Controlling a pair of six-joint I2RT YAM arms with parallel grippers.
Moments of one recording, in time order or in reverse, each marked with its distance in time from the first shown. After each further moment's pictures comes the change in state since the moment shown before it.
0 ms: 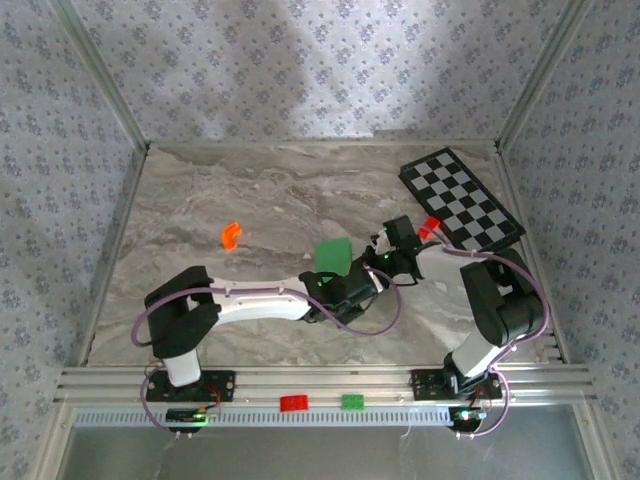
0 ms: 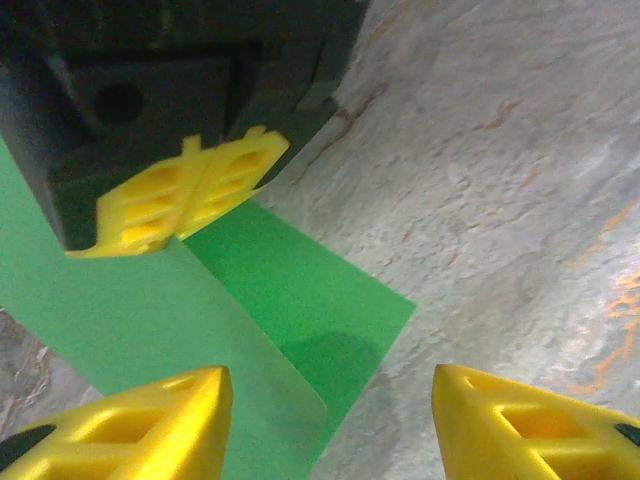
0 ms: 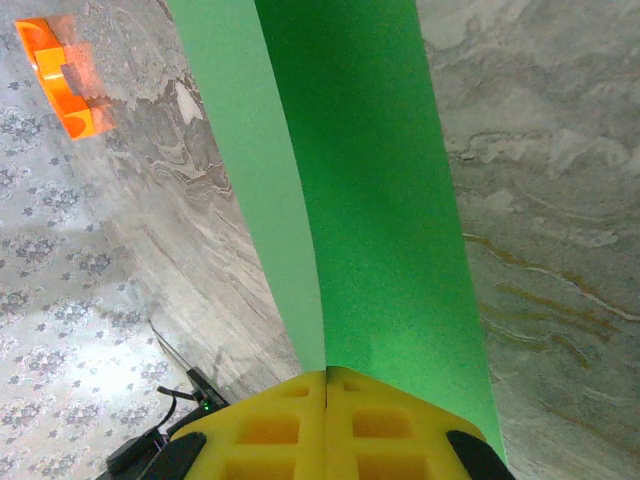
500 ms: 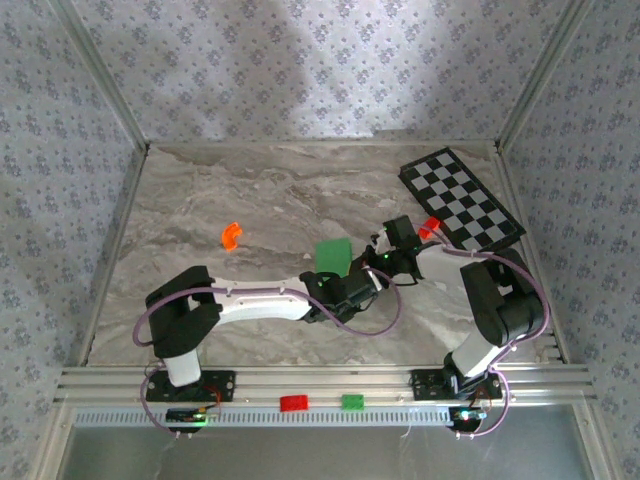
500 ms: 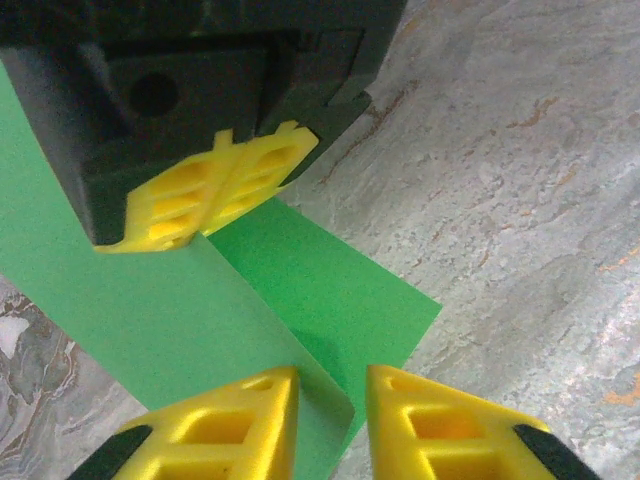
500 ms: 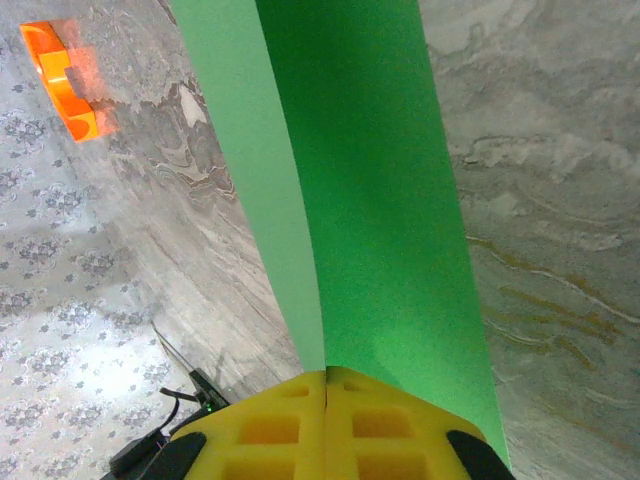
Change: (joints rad) left arm 0.000 0.002 0.000 0.001 -0.034 0.008; right arm -0.002 0.000 0.000 0.007 0.000 0.007
